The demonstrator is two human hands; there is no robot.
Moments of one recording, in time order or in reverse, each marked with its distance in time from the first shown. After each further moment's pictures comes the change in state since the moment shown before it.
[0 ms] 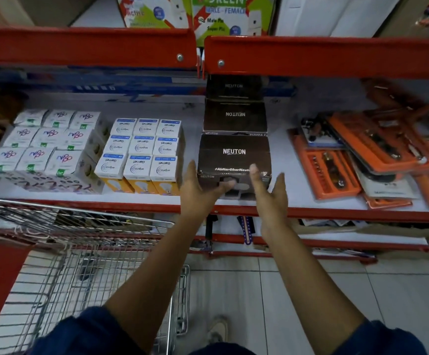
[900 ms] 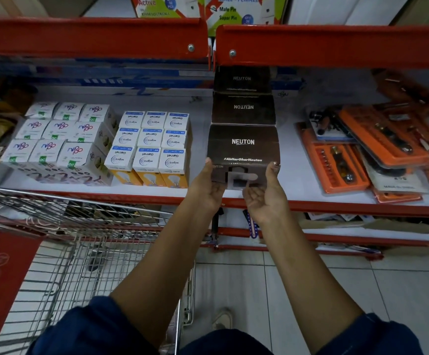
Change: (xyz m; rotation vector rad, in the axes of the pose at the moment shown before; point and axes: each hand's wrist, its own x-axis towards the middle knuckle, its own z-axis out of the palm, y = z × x) left_hand 0.005 0.024 0.000 -0.962 0.004 -0.724; right_hand -0.002 -0.002 0.020 0.773 -0.075 0.418
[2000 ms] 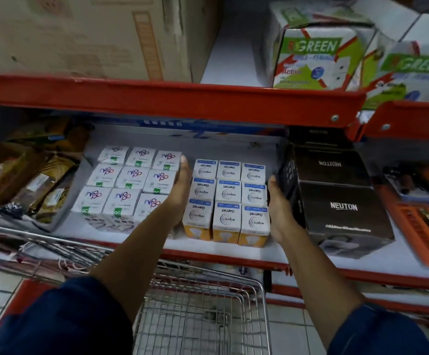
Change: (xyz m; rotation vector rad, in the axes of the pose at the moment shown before) left_hand 0.091 0.230 -0.120 0.700 -0.217 0.280; right_hand 0.086 0.098 0.158 -0.583 -0.192 -0.145
